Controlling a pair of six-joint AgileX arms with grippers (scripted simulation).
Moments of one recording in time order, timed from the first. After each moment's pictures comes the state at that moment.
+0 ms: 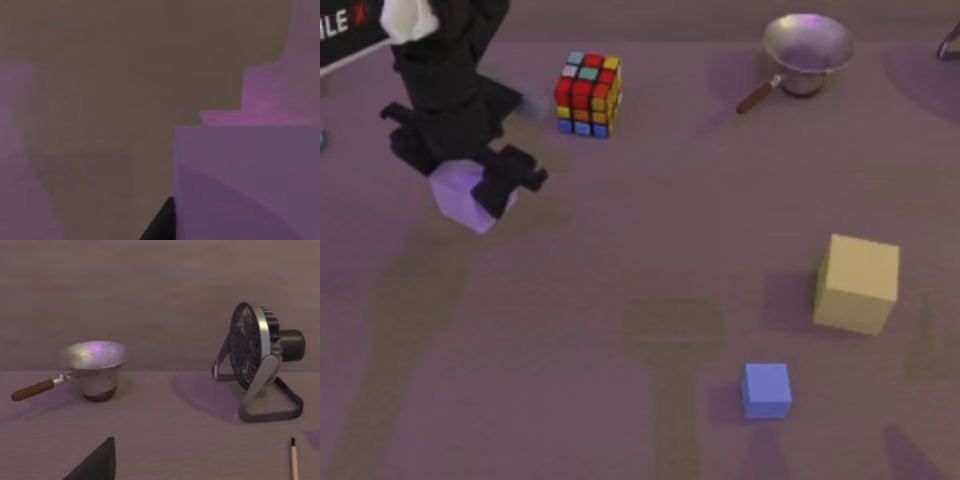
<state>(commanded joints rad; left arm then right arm) -0.29 2.18 1.79 -1.16 0.01 0.31 0.00 0.00 0.00 0.00 0.00 0.00</state>
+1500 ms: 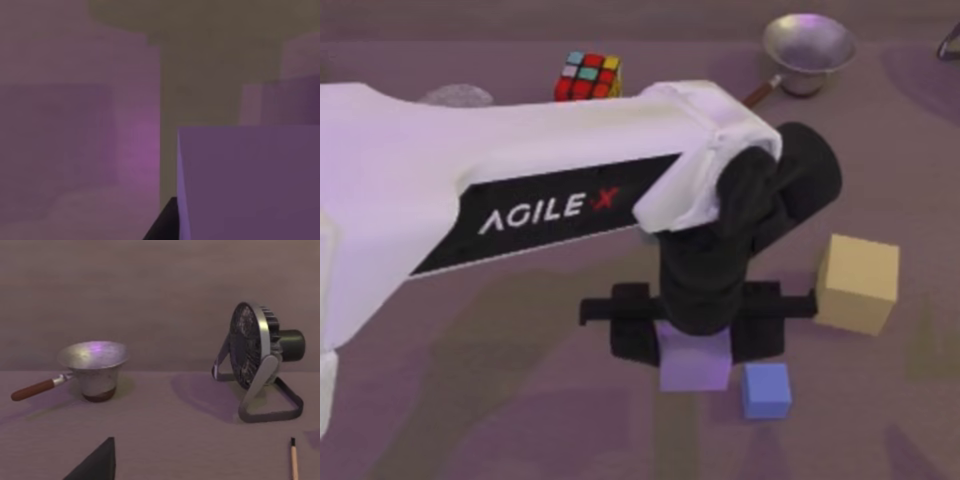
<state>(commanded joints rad) -0.94 2.03 1.58 -1.11 -0.01 -0.92 0.00 0.00 0.00 0.00 0.00 0.00</state>
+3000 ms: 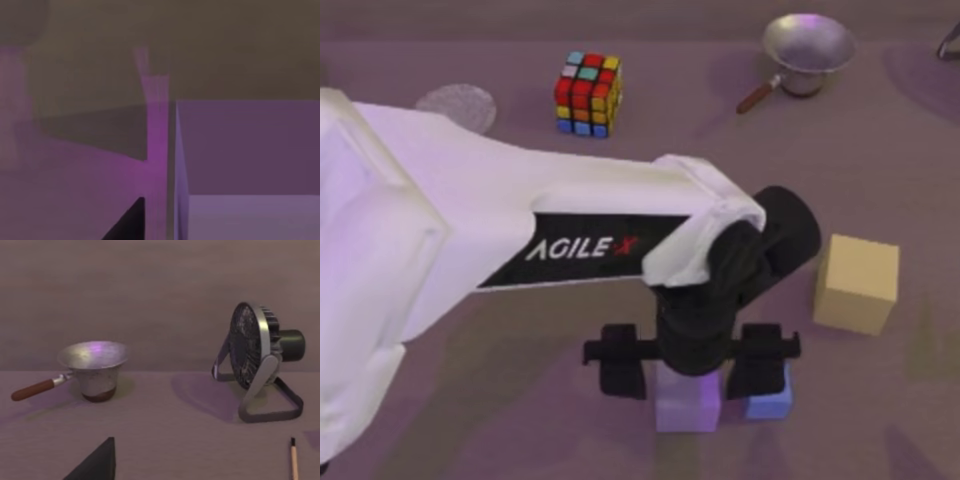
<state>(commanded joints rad) -0.93 2.10 1.44 -0.90 -0.01 -0.92 0.00 0.00 0.00 0.00 0.00 0.00</state>
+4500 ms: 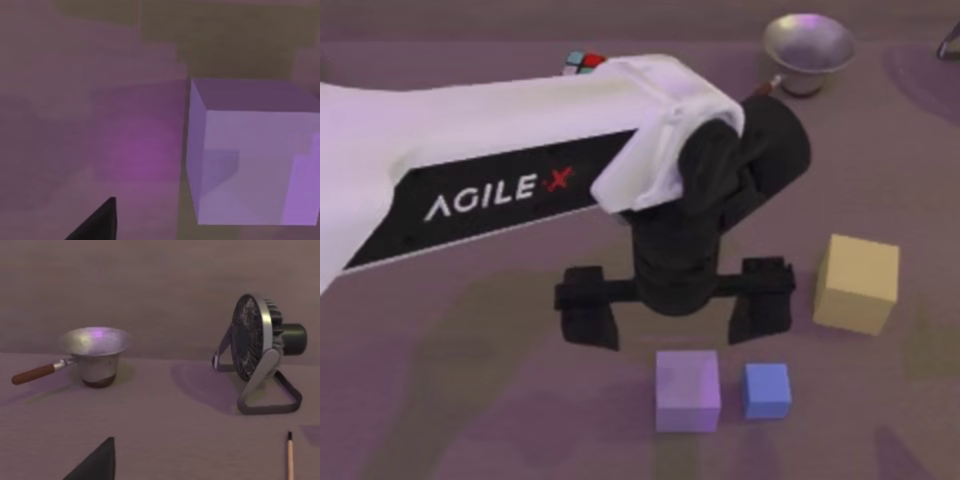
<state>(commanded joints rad) -0.89 1.96 1.55 -1.11 -0.02 -0.91 0.01 0.06 0.06 -0.04 0.00 -0.04</state>
